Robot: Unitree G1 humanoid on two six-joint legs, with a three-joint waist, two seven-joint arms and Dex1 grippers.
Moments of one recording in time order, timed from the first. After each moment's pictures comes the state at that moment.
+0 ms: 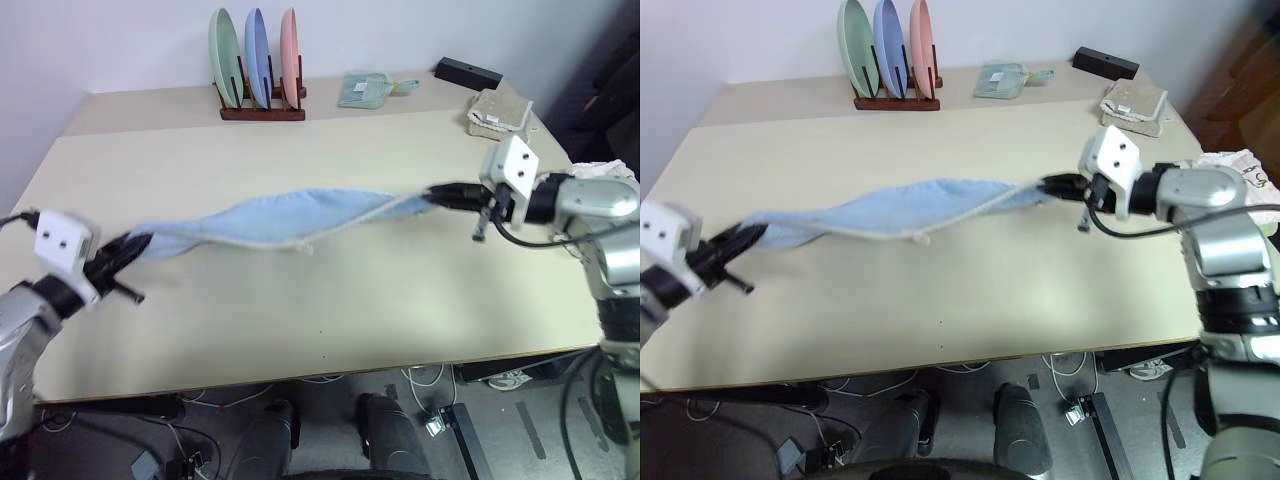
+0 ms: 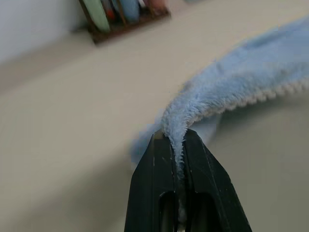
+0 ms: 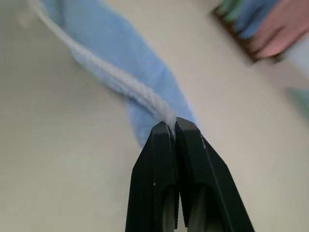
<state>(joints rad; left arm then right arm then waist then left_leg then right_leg) 0.20 0.75 0.58 -0.40 -0.51 0.52 -0.75 -0.53 -0.92 -0.05 -0.03 0.36 0.35 1.19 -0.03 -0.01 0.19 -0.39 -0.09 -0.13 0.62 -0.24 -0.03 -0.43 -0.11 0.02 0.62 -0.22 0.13</state>
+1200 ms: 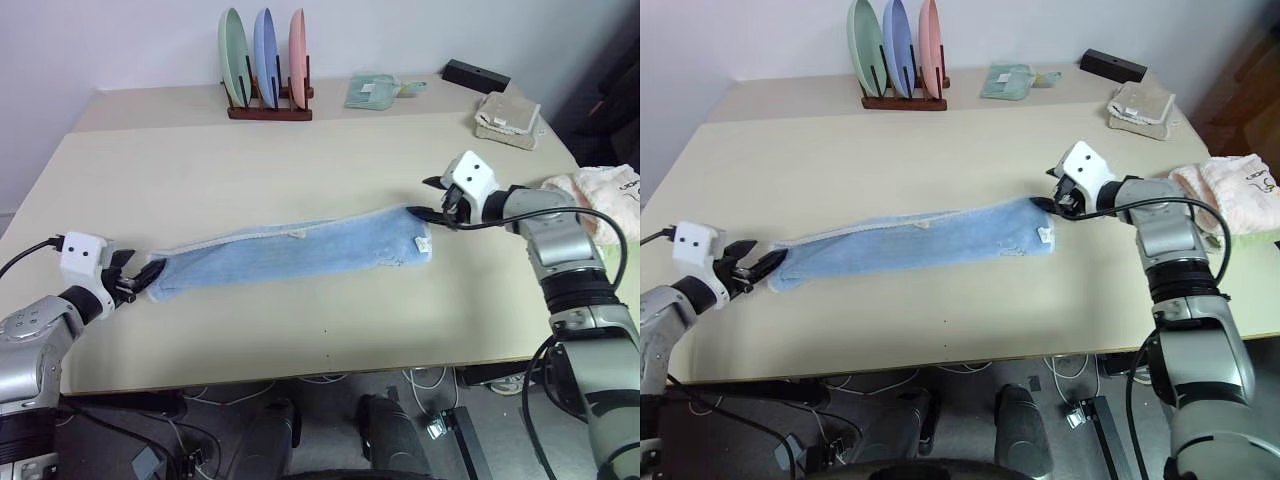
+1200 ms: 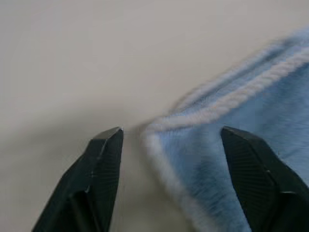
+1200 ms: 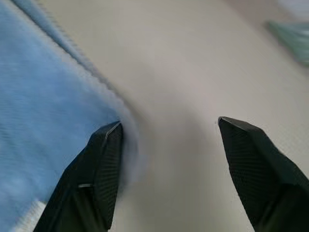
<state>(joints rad) -0.05 0.68 0.44 0.00 -0.40 0.44 -0.59 -0.75 -0.72 0.06 0.52 0.05 0.06 0.93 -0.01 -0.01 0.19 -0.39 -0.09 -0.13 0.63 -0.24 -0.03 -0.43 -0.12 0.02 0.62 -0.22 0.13</state>
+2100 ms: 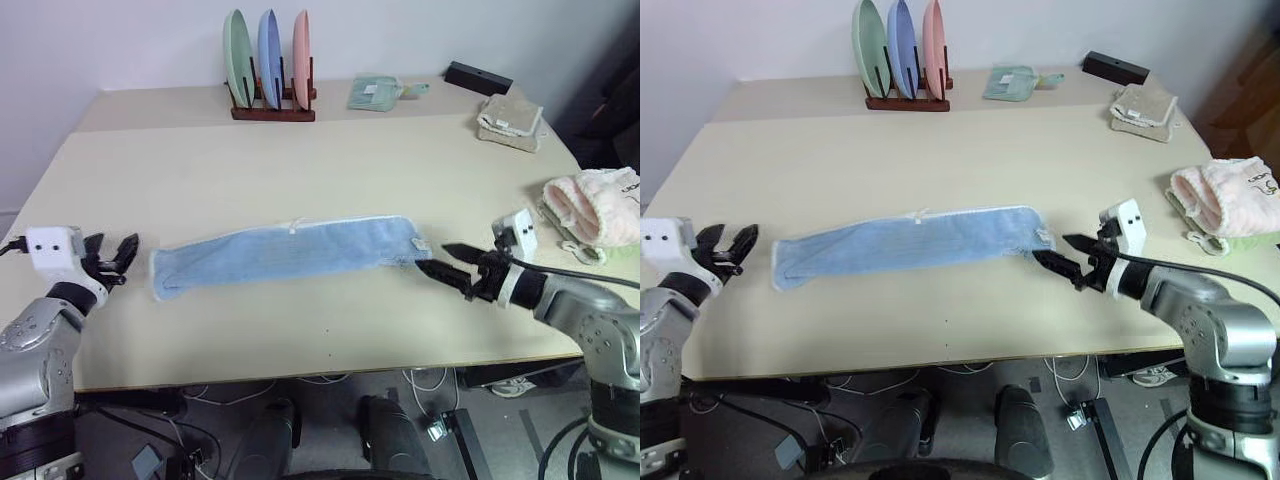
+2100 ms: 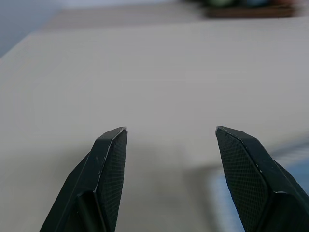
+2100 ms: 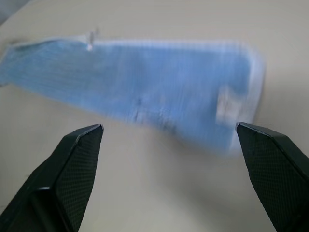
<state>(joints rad) -0.01 0.57 0.41 -0.21 -0.43 0.37 -0.49 -0.15 -0.56 -0.39 -0.35 0.73 1.13 0.62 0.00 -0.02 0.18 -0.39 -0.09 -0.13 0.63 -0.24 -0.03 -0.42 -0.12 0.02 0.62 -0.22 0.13</state>
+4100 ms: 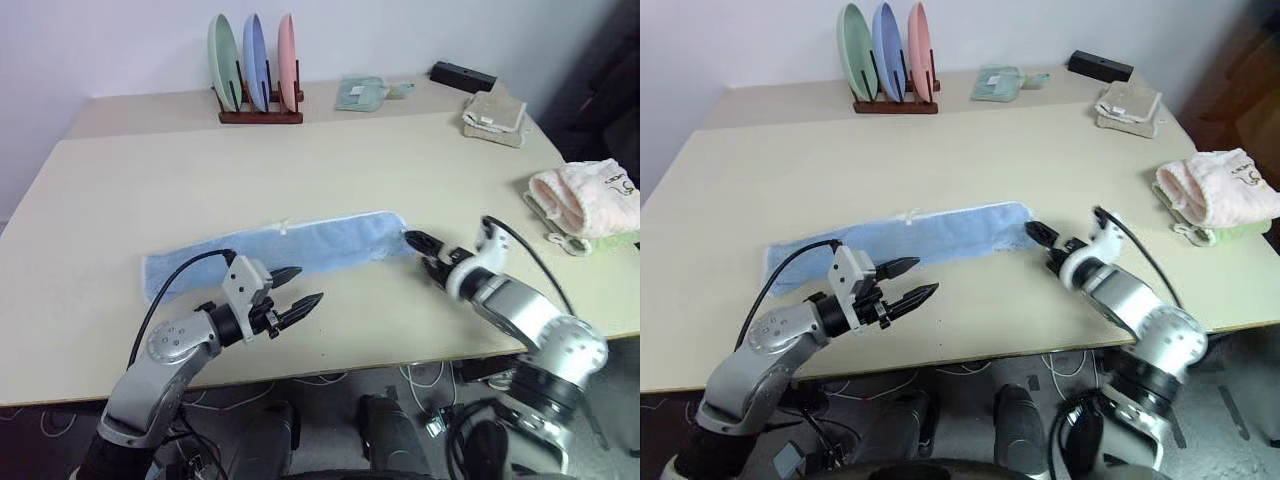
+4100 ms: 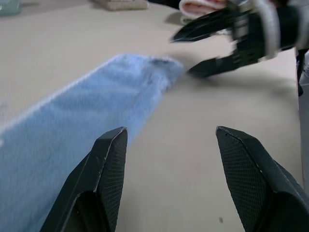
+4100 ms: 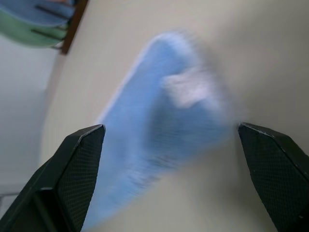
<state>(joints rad) -0.01 0.47 -0.11 -0.50 -0.41 0.41 -0.65 -0.42 -0.10 -0.56 -0.10 1.31 1.20 -0.43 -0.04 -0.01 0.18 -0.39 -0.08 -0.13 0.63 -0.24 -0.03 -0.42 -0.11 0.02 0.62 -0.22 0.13</state>
